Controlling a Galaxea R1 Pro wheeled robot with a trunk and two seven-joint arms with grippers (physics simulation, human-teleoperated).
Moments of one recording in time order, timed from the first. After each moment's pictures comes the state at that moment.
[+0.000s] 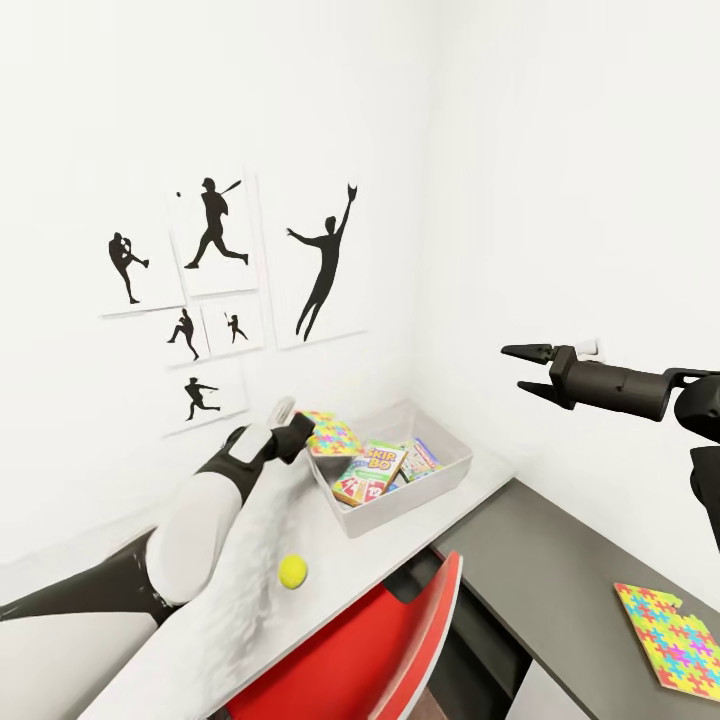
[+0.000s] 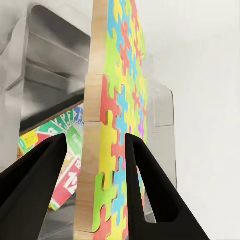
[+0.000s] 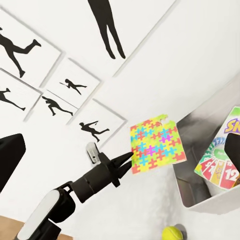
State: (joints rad) left arm -1.15 -0.17 0.55 -0.30 0.48 0.41 0.11; right arm -0.81 -0.46 -0.06 -1.57 -1.91 1.04 -0.58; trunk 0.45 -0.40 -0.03
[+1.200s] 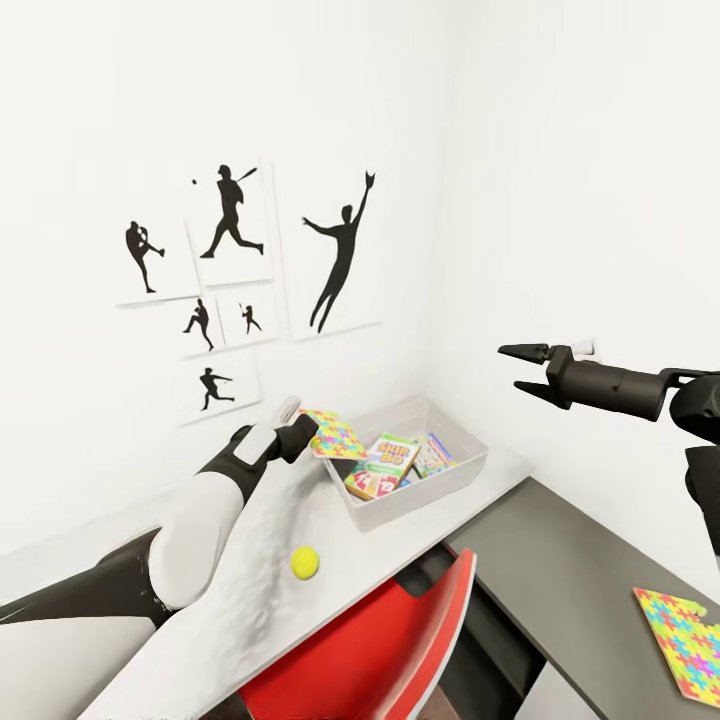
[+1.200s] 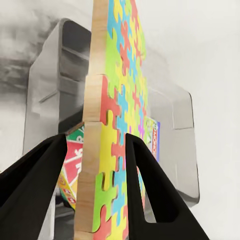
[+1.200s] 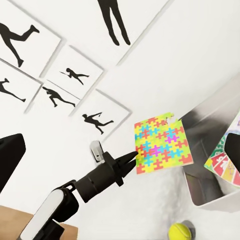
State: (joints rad) left arm -1.15 -0.17 0.47 -0.29 0.48 0.41 0.09; right arm -0.81 -0.45 -0.06 -1.57 -1.91 1.04 -0.59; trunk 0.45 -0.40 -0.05
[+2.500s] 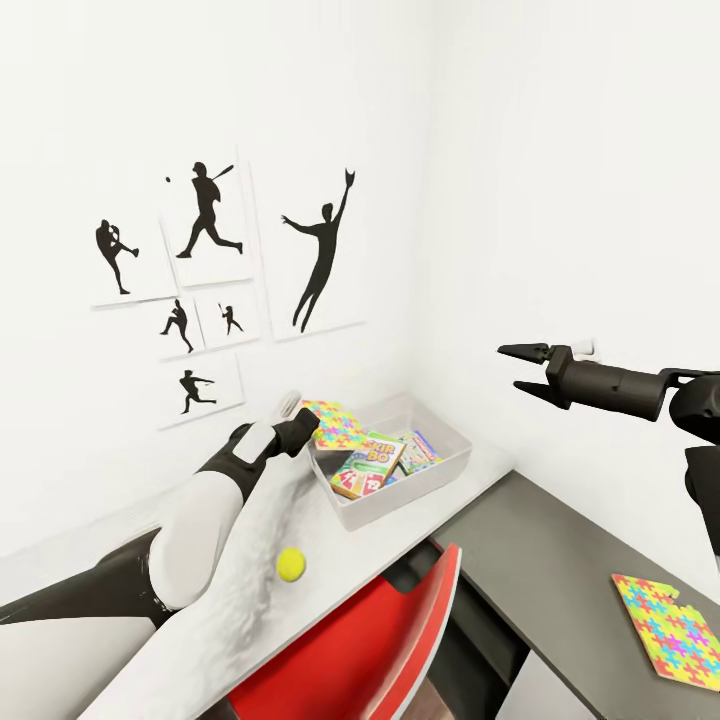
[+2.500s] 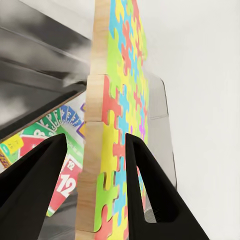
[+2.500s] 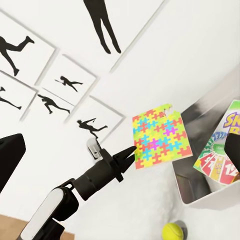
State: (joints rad) left arm -1.15 -0.17 0.47 -0.30 0.48 0.41 0.02; right arm -0.81 -0.45 -0.06 -1.57 -1.91 1.04 -0.58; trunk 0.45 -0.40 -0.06
